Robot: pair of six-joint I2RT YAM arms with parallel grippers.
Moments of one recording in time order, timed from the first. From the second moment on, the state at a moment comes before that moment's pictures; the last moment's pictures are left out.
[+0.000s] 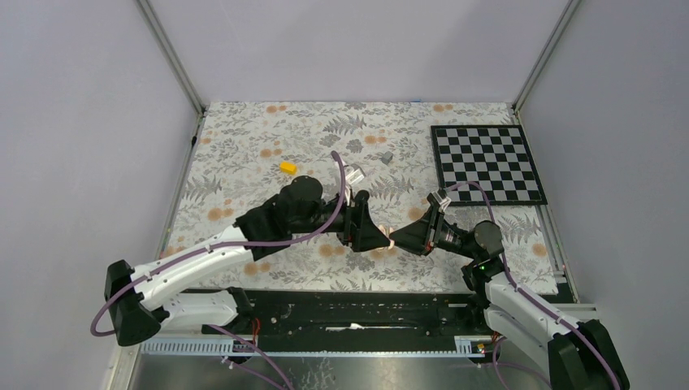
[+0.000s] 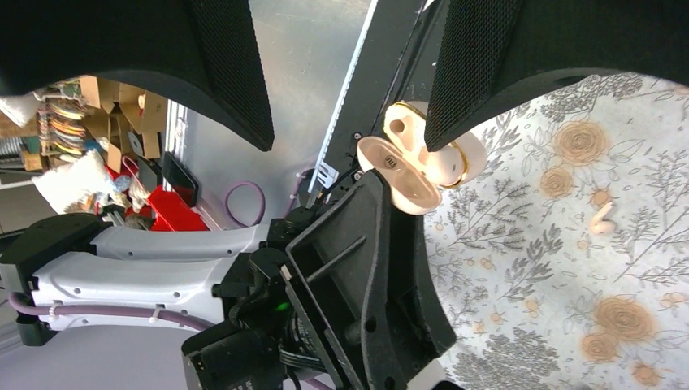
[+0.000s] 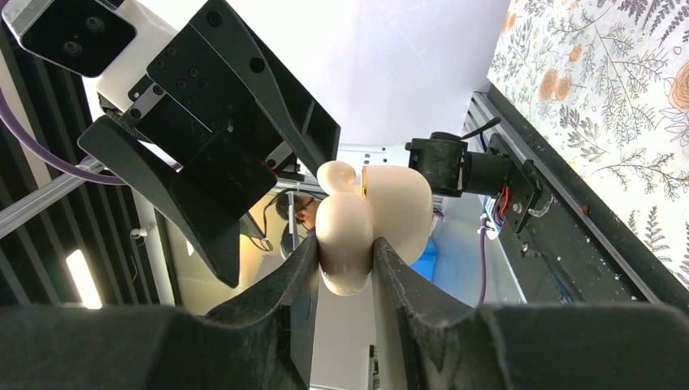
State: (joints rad) left arm -1.00 1.12 0.98 -0.15 0.41 -0.63; right arm 0.40 0.80 0.13 0.87 -0.86 1.64
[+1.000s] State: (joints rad) left arm -1.00 1.14 0.98 -0.11 0.31 -0.62; right arm 0.40 0.79 0.13 0.86 -0.86 1.63
